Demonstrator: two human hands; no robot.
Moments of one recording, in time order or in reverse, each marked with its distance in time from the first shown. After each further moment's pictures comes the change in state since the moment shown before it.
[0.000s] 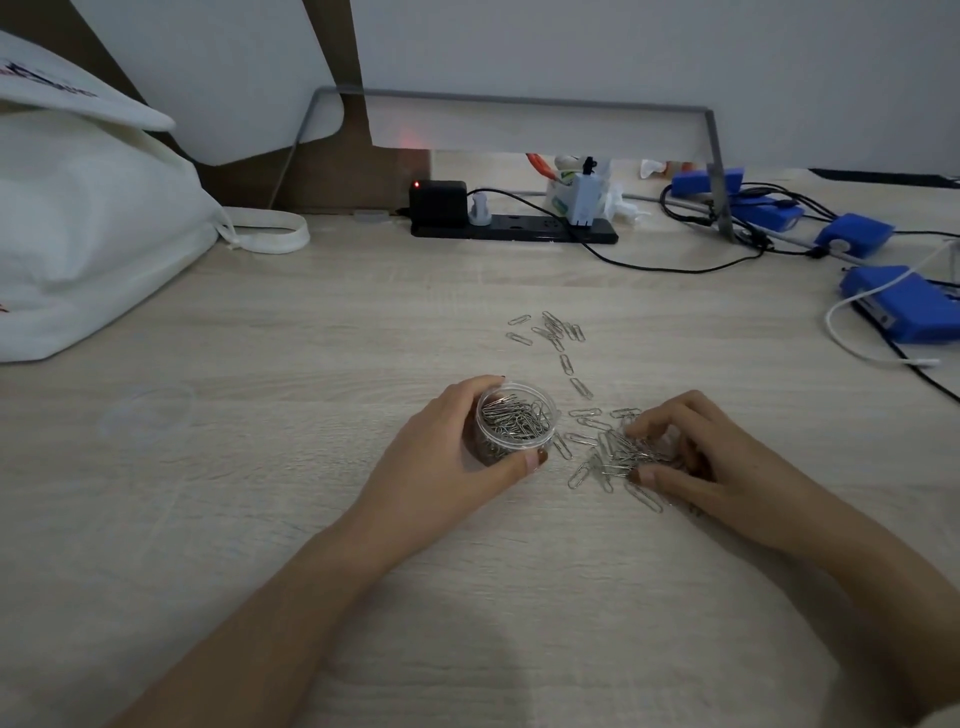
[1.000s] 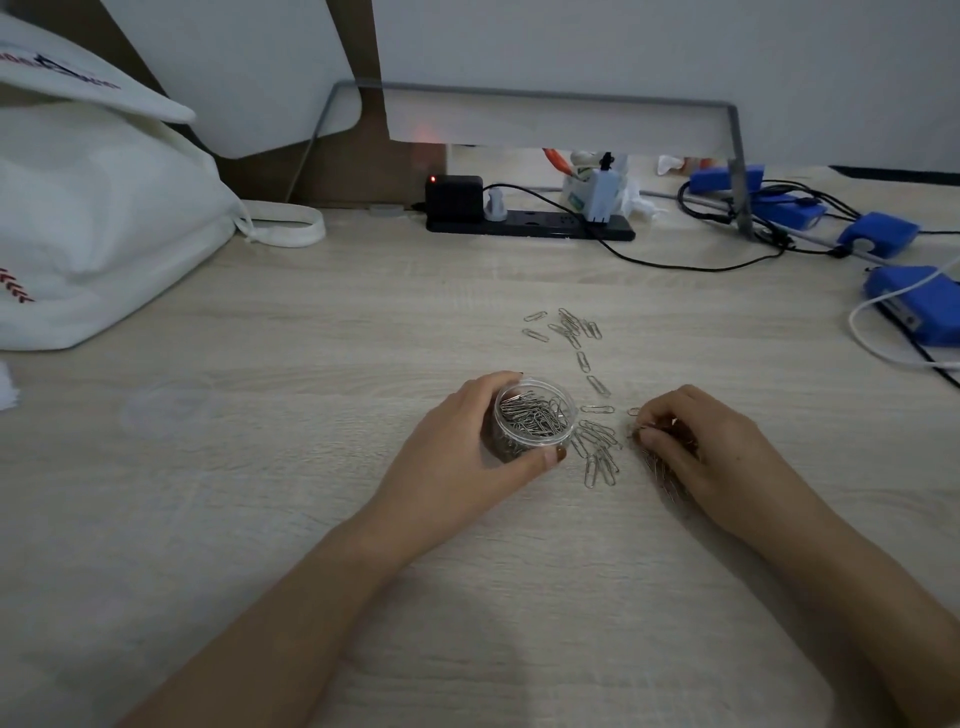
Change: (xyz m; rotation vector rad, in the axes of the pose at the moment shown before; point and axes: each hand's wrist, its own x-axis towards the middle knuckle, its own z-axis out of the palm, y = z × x) left_hand 0.002 -0.004 0.003 -0.018 -0.008 0.011; right_hand 0.013 -0.018 0.016 -0.101 0.193 -0.022
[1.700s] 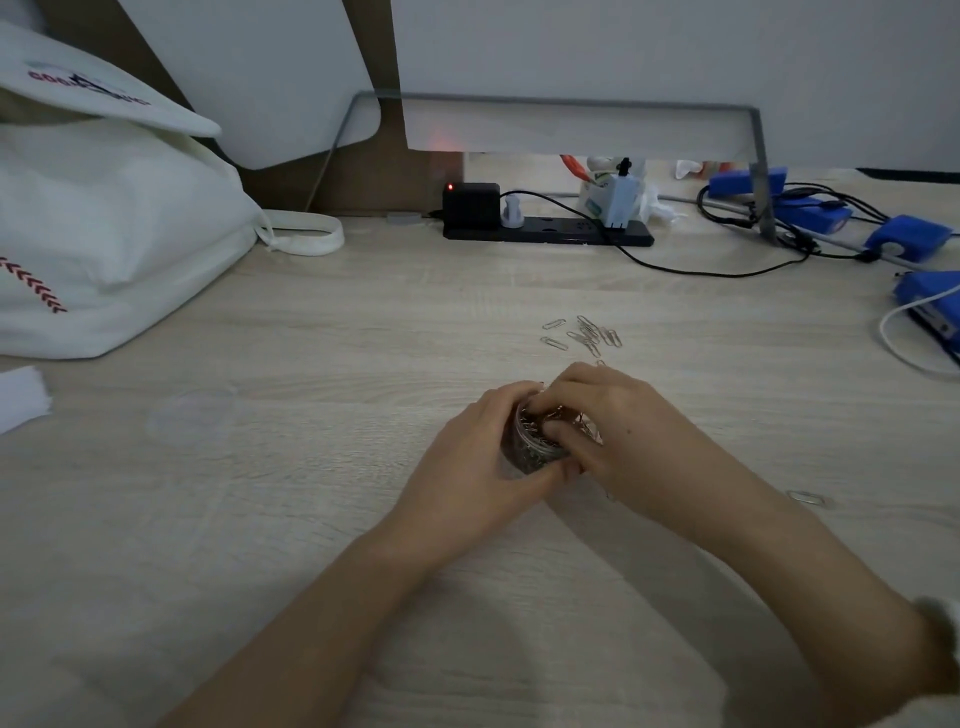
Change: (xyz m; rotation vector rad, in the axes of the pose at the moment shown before) left_hand 0.003 -0.002 0.001 -0.044 0.006 0.020; right_hand 0.038 -0.077 0.020 -0.076 -0.116 -0.208
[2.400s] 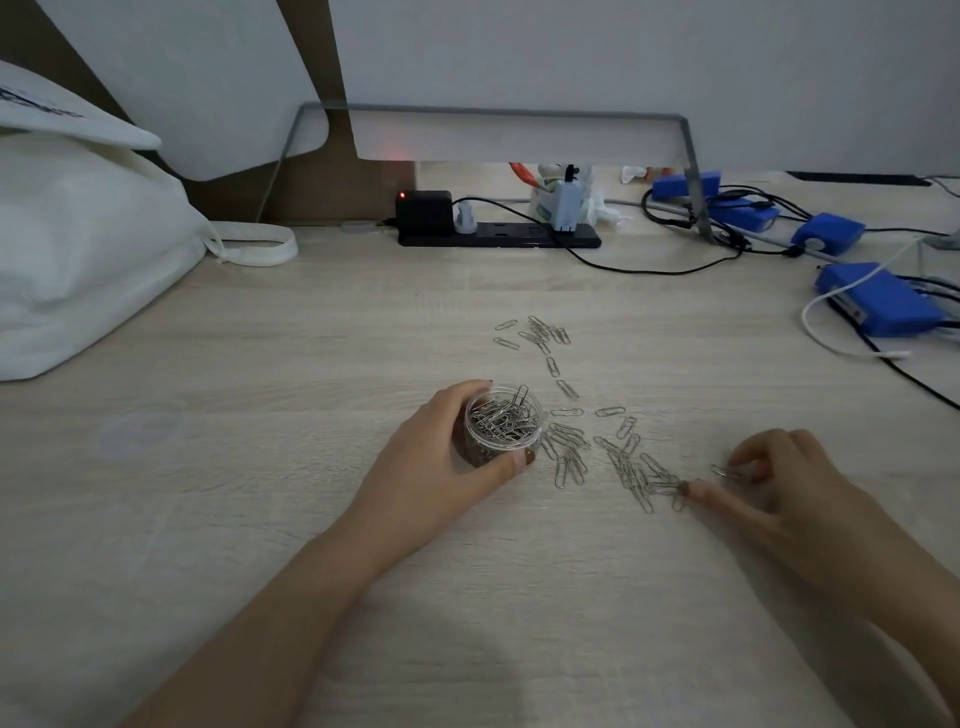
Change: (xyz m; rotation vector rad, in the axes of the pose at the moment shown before) left_hand -0.004 0.003 -0.002 0.047 0.014 -0.022; right_hand -0.114 0.066 -0.040 -0.055 0.095 0.693
